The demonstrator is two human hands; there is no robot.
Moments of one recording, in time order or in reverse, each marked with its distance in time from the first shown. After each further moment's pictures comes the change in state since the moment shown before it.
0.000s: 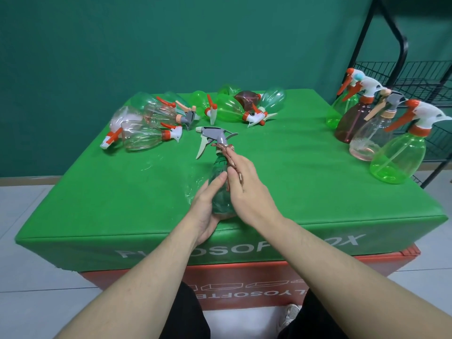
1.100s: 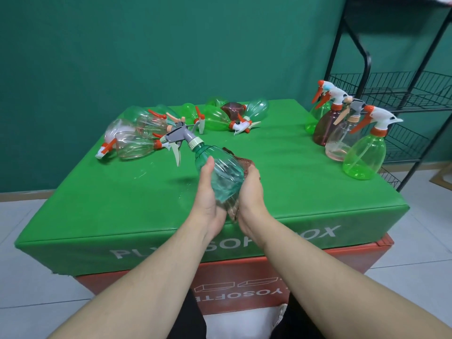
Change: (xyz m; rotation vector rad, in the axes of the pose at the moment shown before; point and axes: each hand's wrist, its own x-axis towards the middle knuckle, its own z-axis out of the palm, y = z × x) left_hand -0.026 0.013 0.070 -0.196 0.082 0.046; right_hand -0.012 -0.022 -0.011 1.013 0.302 0.578
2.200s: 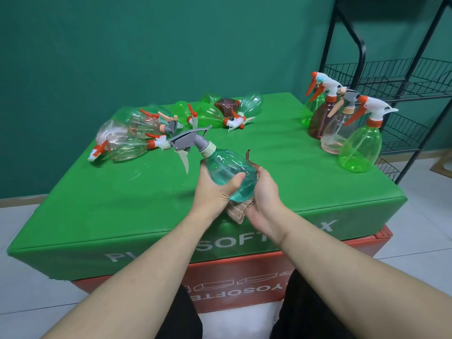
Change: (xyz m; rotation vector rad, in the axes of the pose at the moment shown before) left_hand 0.019 -0.009 -0.001 0.726 0.013 0.369; right_hand 0.018 -0.014 -0.039 0.152 0.008 0.185
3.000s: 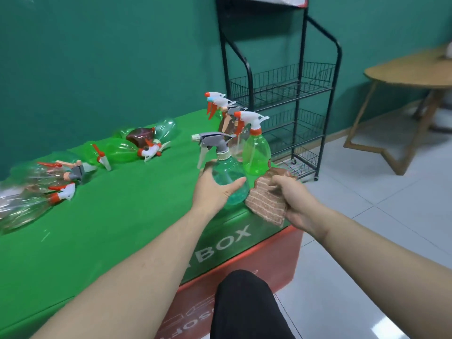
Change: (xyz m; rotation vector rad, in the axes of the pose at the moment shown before) left_hand 0.018 0.036 0.200 0.455 -0.263 0.050; right_hand -0.049 -0.154 -0.203 -0.199 0.264 -0.151
